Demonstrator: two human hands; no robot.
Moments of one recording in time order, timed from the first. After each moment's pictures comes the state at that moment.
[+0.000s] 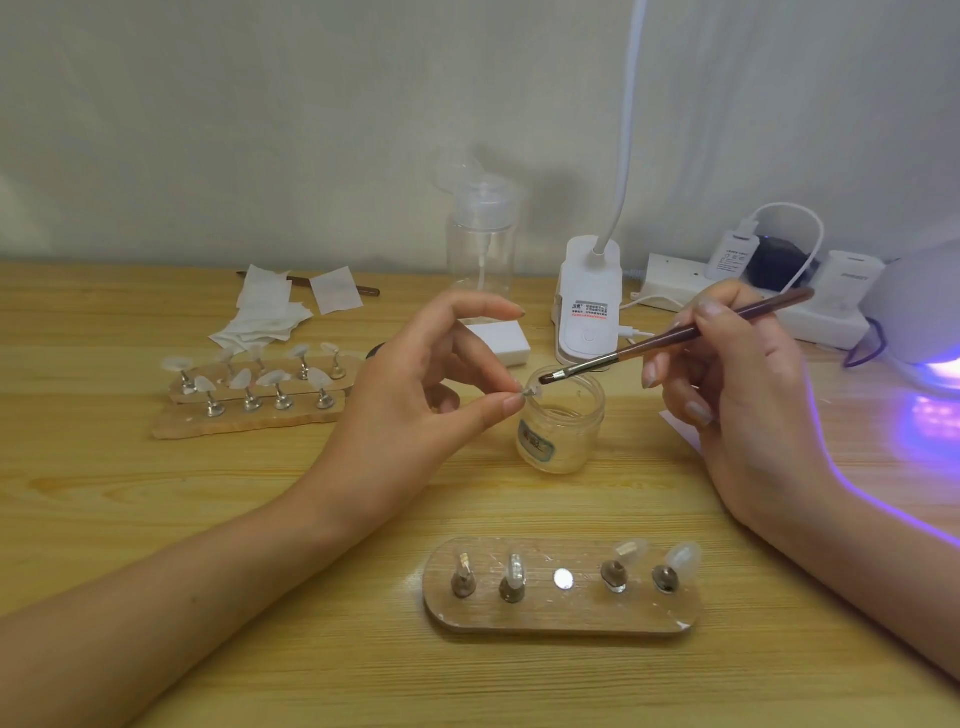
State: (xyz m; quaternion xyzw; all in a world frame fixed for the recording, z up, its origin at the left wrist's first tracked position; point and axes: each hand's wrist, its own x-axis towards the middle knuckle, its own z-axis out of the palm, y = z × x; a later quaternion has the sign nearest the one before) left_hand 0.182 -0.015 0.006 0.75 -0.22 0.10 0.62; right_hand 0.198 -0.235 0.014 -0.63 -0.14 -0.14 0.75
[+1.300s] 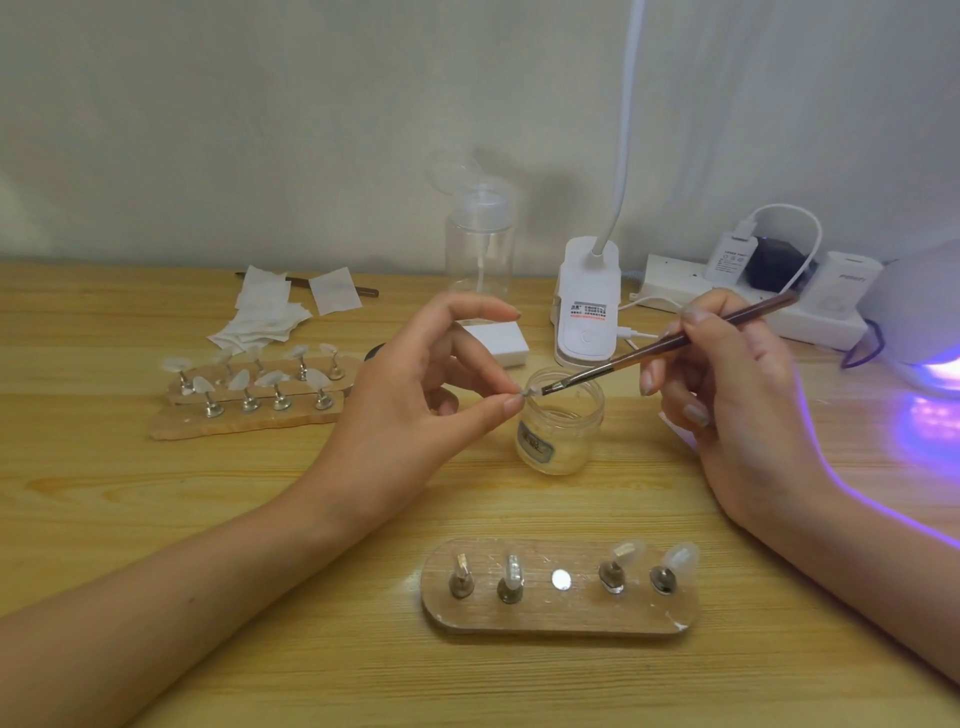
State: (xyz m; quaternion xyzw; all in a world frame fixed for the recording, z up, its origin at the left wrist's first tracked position) left_hand 0.182 -0.016 0.007 0.75 -0.20 0.09 0.62; right_hand 0.198 -0.236 0.013 -0.64 -0.12 -0.13 0.75
